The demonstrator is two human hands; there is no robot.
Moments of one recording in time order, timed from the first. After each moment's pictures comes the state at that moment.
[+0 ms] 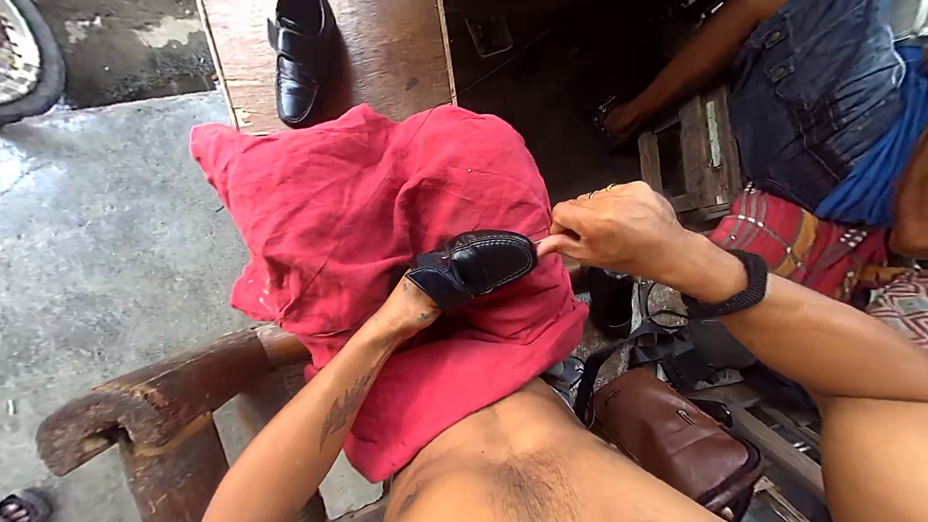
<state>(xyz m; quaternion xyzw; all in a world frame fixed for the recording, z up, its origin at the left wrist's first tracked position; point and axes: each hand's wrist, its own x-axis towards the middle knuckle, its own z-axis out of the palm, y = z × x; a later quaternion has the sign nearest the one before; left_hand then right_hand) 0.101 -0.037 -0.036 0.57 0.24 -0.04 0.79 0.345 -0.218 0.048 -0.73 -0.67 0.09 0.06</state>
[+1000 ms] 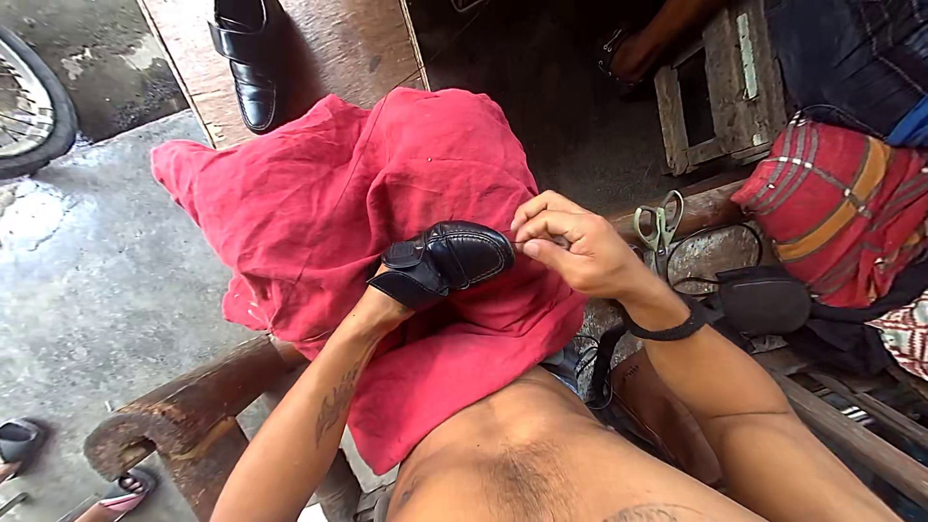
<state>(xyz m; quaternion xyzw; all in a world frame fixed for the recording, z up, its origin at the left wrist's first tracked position) 0.116 -0.033 -0.023 0.62 0.27 -0.06 0.73 0.304 -0.251 0.008 -0.68 -0.45 0.30 0.49</state>
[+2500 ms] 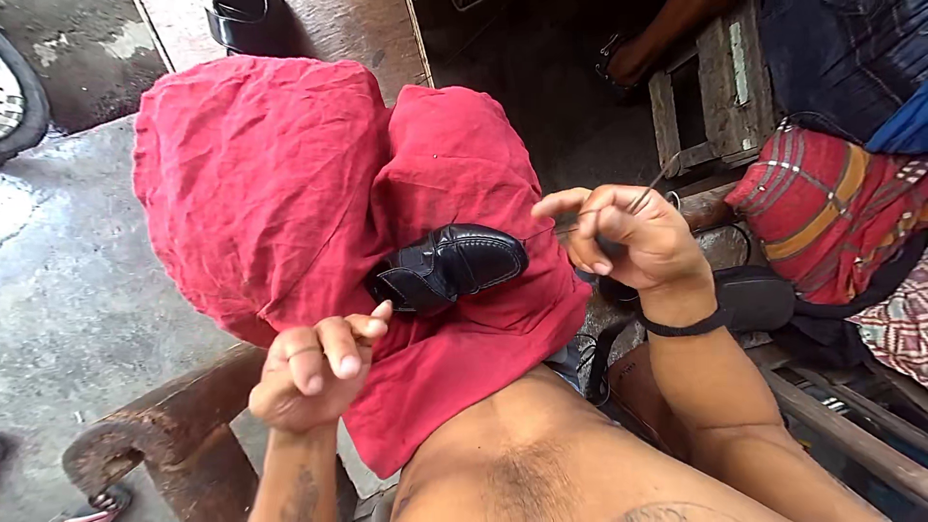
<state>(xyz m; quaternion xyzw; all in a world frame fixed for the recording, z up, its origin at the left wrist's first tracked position) 0.028 -0.014 -0.002 0.35 0.04 0.20 0.91 0.308 -0.264 0.026 -0.49 -0.27 0.45 0.70</state>
